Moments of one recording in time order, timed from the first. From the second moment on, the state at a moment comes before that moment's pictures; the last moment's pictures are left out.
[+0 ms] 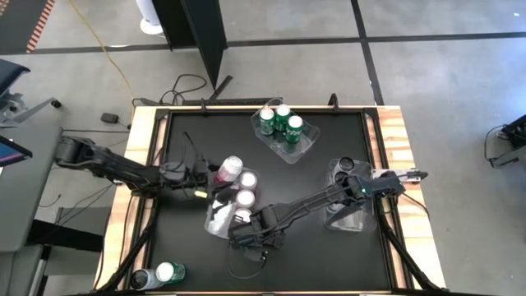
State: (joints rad) left arm -0.08 1.11 0.17 0.86 -0.28 -0.17; right arm 0.36 2.45 2.36 -1.16 0.12 -0.93
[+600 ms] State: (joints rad) left arm -0.07 1.16 0.17 0.87 -0.28 -0.20; right arm 0.35 2.45 2.36 -1.12 0.14 -0.86
